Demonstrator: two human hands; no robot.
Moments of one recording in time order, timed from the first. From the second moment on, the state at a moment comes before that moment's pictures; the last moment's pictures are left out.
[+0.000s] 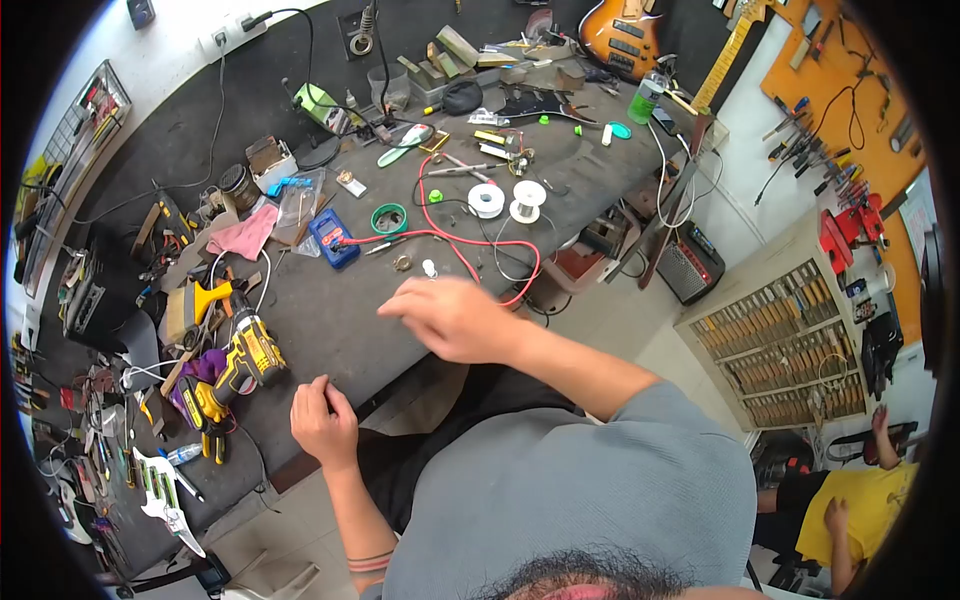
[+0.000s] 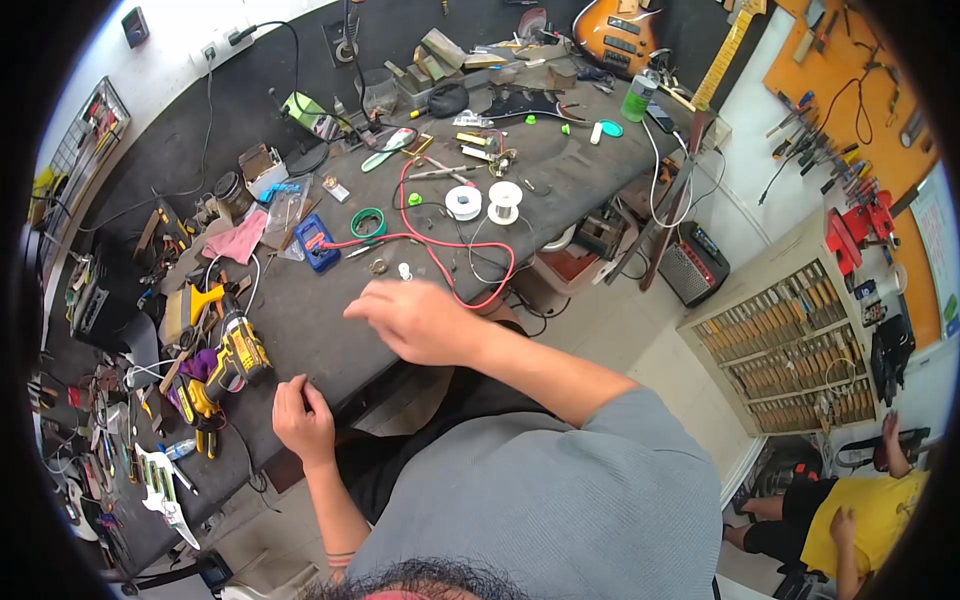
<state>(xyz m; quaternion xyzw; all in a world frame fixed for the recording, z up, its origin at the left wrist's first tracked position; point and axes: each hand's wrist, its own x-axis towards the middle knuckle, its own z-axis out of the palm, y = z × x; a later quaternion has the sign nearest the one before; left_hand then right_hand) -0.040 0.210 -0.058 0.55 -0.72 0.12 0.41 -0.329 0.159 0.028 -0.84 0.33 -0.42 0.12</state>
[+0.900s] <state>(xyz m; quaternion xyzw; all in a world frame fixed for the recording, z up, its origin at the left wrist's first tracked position) -0.047 0.202 -0.064 0.60 -0.70 0.15 0.34 -0.727 -0.190 -0.016 -0.71 0.59 -0.06 -0.37</state>
